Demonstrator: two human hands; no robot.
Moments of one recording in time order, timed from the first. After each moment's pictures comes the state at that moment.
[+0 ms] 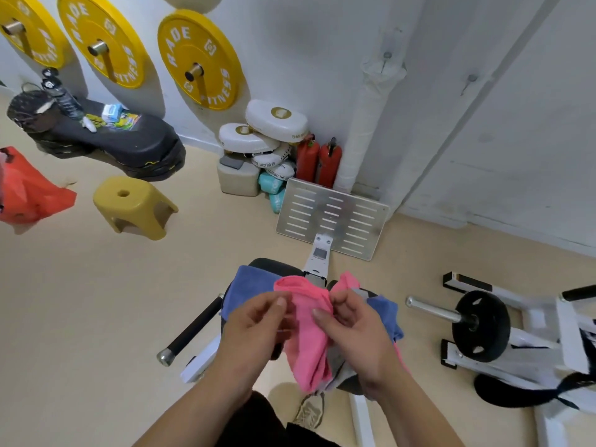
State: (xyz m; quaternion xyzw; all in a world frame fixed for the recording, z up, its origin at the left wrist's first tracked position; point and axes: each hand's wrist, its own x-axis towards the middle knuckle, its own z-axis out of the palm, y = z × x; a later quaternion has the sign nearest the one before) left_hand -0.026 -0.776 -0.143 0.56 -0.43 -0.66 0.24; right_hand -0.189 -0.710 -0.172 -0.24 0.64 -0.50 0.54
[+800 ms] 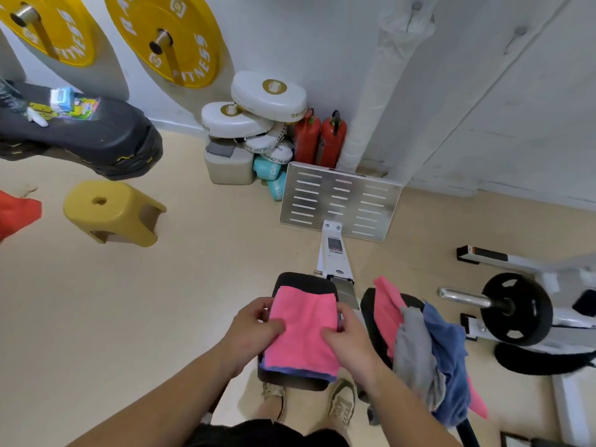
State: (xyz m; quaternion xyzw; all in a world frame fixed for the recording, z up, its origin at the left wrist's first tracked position) left_hand 0.033 -0.976 -0.295 0.57 -0.52 -0.64 -0.02; right_hand -0.137 -0.855 -0.308 -0.14 0.78 -0.31 0.53
